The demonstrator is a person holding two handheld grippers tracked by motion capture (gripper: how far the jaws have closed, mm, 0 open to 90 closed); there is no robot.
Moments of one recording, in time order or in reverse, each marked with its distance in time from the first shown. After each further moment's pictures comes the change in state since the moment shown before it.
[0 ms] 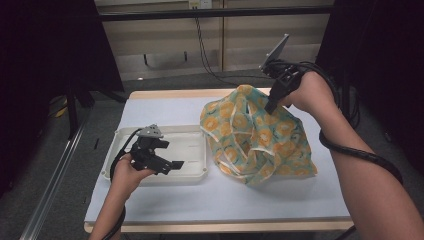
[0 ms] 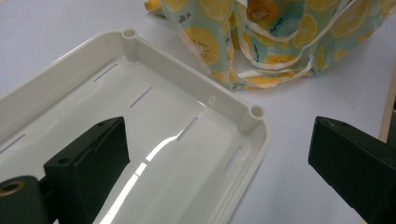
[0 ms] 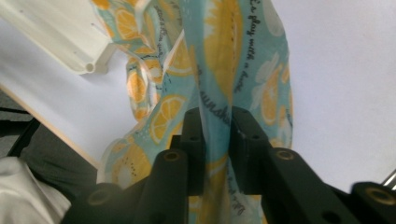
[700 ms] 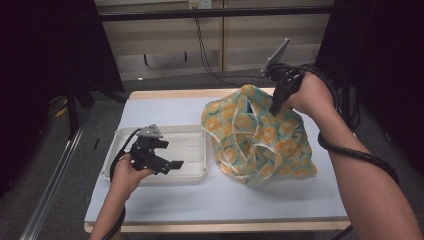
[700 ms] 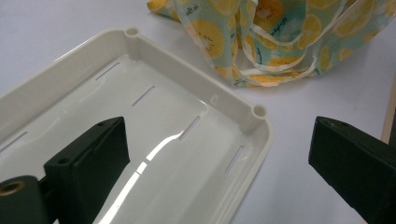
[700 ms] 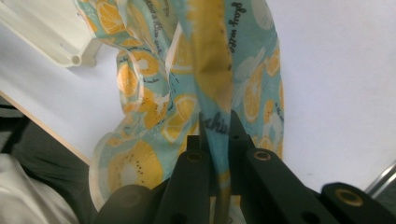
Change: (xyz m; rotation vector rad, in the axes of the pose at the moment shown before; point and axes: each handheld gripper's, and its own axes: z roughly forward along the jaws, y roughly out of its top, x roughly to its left) left arm 0.001 -0.001 0.001 0.003 -0.003 -0.003; right arm -0.006 -0.003 0.008 0.030 -0.017 -0.009
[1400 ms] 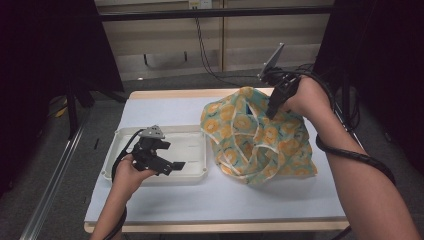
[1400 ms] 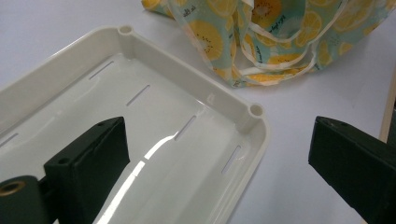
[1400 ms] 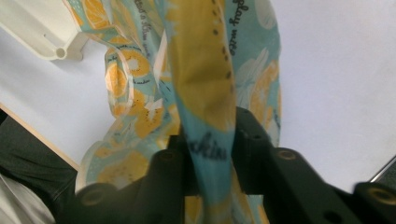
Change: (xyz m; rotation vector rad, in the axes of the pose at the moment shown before) left arm -0.002 0.000 0.003 0.005 -0.006 0.000; right arm 0.003 0.001 0.012 0.000 -0.025 -0.047
